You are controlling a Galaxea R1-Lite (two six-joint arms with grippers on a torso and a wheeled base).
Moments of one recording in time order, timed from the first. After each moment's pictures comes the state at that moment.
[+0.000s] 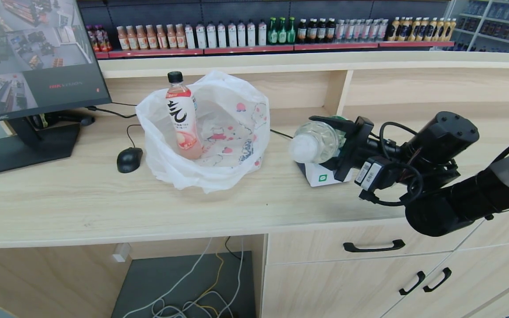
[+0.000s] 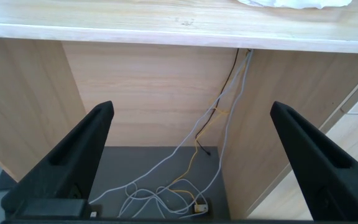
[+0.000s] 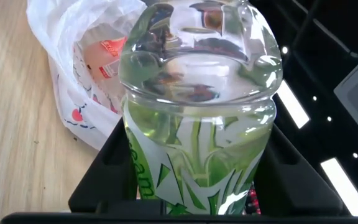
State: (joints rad) left arm 0.00 0.00 0.00 0.00 0.00 0.00; right arm 0.30 2.06 -1.04 -1.48 0.94 -1.12
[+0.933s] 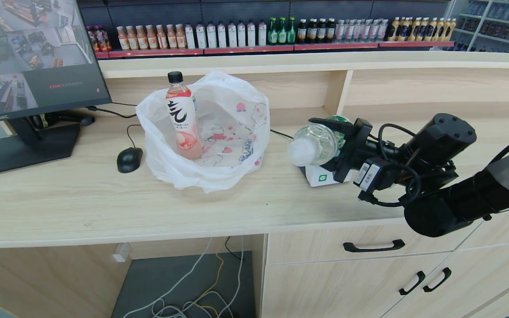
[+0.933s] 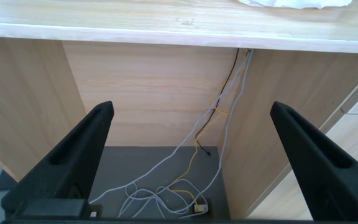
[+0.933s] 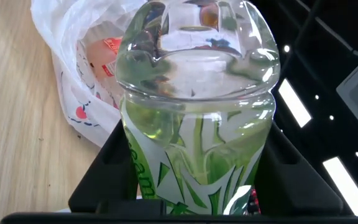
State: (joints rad) left arm 0.00 0.00 0.00 0.00 0.00 0.00; right arm 0.30 2.07 -1.04 -1.48 0.94 -1.12
